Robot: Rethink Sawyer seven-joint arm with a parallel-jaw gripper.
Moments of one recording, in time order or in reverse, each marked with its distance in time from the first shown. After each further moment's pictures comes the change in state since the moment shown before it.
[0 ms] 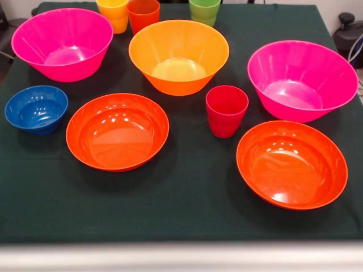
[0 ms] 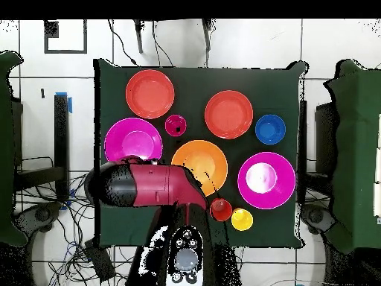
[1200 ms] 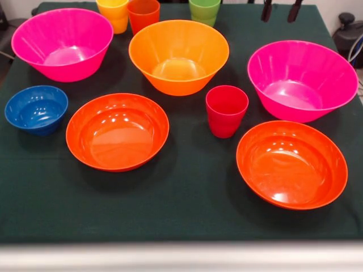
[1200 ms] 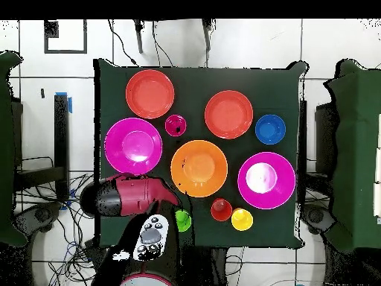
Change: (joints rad) arm 0.143 0.186 -0.065 0.022 -0.008 -0.139 0.048
